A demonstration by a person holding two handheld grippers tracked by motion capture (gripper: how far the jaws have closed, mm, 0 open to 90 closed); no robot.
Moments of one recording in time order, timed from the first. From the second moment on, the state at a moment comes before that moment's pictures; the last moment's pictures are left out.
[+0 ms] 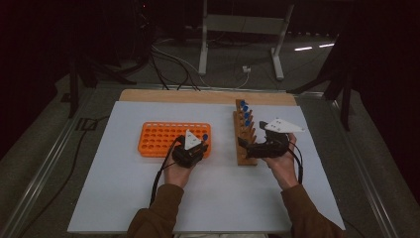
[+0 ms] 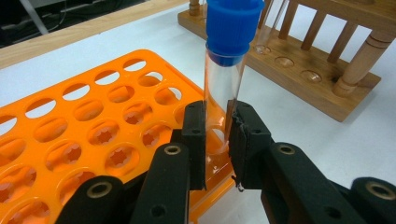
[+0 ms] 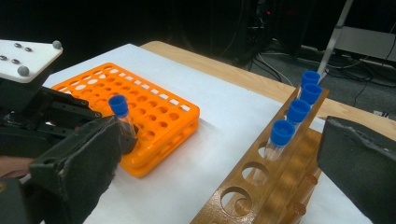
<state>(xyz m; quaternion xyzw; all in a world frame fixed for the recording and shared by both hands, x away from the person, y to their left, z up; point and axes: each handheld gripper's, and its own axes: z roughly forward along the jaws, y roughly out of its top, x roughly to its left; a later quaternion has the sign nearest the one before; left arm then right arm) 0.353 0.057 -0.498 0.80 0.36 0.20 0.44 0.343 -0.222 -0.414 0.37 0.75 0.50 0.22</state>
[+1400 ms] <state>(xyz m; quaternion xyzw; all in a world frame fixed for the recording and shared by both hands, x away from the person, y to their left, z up) 0.307 0.134 -0.450 0.73 0.41 0.20 0.51 0.392 -0.224 -0.442 0.42 0.75 0.47 0.22</state>
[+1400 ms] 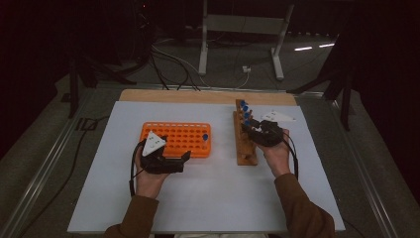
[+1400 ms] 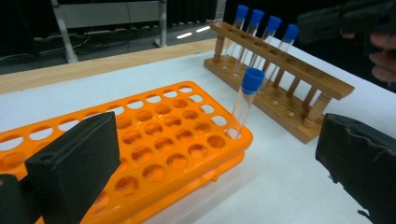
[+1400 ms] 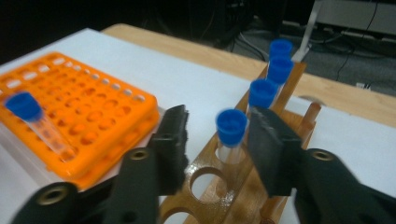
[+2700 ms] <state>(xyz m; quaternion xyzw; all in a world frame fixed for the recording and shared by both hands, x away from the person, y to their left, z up) 0.306 0.142 -0.449 0.72 0.42 0.22 0.51 0.400 -0.221 -0.436 0.44 0.74 0.45 0.25</state>
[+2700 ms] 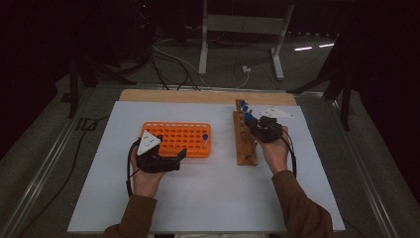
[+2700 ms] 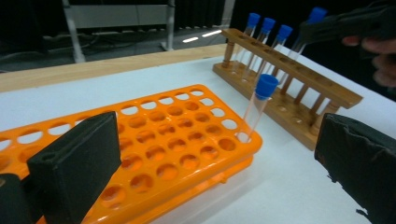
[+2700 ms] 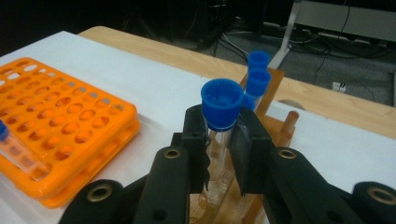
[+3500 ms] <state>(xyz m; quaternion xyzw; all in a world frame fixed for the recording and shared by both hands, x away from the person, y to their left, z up) 0.304 0.135 -0.444 0.72 0.40 0.23 0.52 0.373 -0.215 -0.392 0.39 0.74 0.49 0.24</state>
